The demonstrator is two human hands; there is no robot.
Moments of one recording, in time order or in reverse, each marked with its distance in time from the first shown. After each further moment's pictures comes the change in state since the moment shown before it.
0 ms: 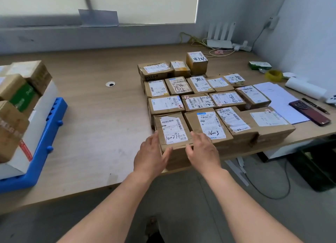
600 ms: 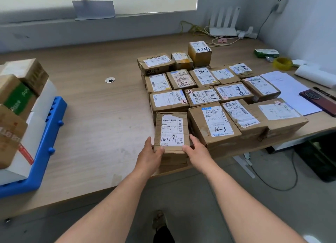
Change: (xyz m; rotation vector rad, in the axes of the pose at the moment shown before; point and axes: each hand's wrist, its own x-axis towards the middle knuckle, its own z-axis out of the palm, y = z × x) left_hand 0.022 -0.027 0.014 -0.431 -0.178 -0.299; right_hand 0.015 -0.007 0.032 0.662 -0.296 0.292
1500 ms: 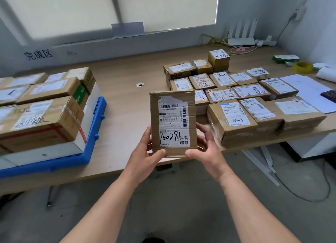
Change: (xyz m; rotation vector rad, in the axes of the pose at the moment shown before) left_hand -0.139 -0.037 -0.089 -0.172 0.083 0.348; right_hand -0.113 -0.019 0.031 0.462 -0.113 -0.453
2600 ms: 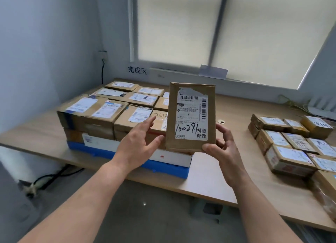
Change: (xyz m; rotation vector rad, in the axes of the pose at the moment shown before) left_hand -0.110 -0.095 -0.383 0.430 0.521 0.237; right_hand 0.020 -0.125 0.360 0.037 -0.236 -0.199
